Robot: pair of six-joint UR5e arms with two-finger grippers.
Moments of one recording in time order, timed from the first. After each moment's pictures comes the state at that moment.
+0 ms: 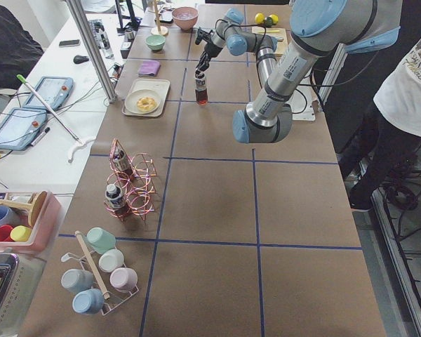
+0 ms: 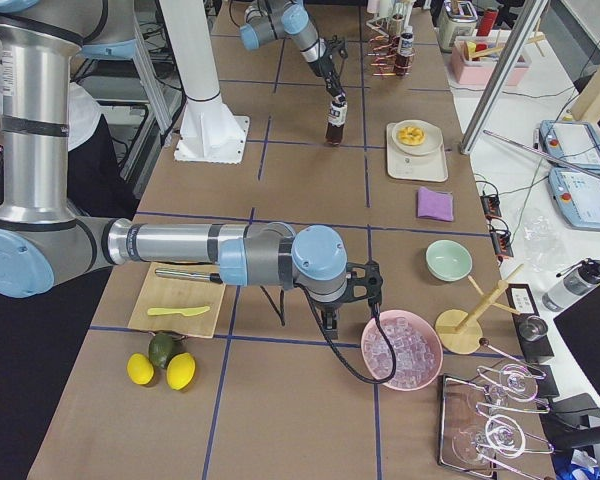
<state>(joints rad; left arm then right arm) -0.41 -2.45 -1.77 -1.41 -1.30 -1.31 1.68 -1.68 1.74 -1.54 2.48 -0.06</state>
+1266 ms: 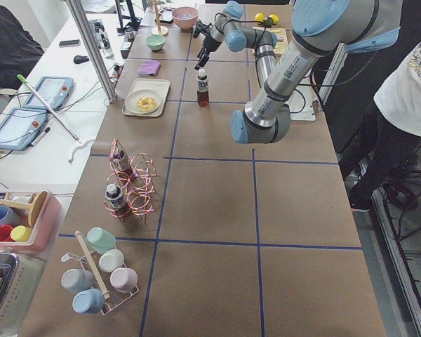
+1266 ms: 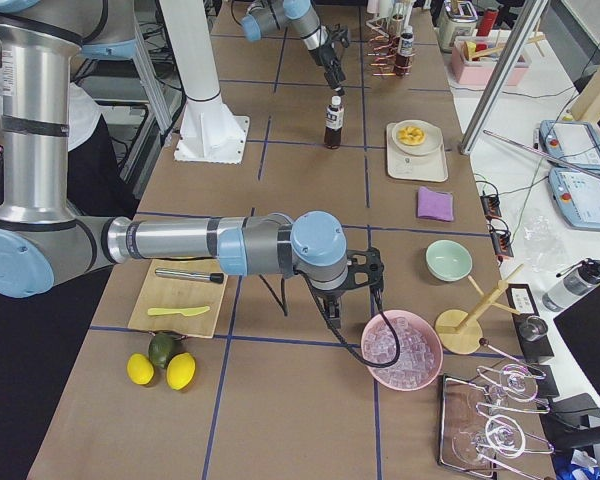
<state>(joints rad) -0.49 -2.44 -1.86 -1.40 -1.41 -1.21 1.68 -1.68 1.81 -1.55 2.49 -0.05</state>
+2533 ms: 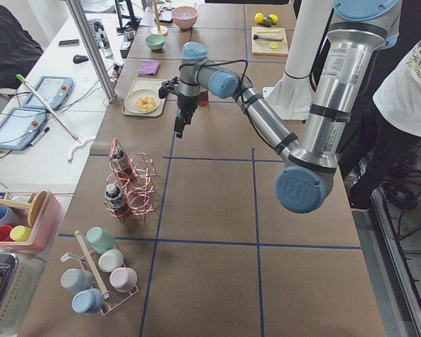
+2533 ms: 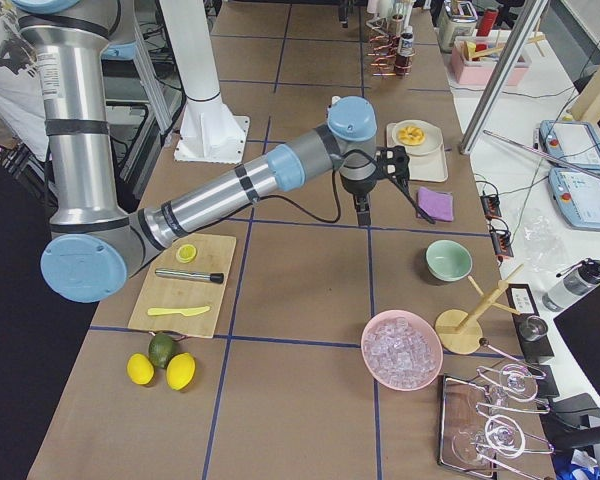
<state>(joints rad) -1.06 -1.76 -2.13 -1.32 -2.00 -0.42 1.37 -1.44 2.01 -1.55 2.44 0.53</state>
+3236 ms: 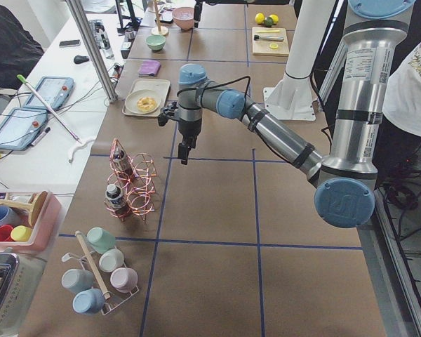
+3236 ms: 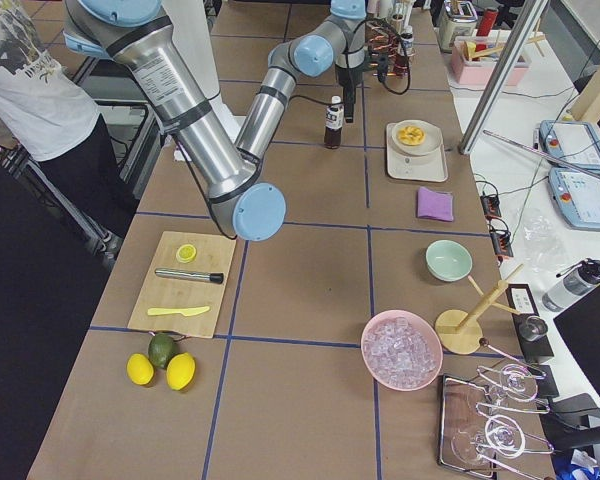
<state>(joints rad) -1.18 -1.63 -2.12 -1.33 -2.08 -0.31 0.85 -0.88 2.07 -2.00 2.07 1.03</state>
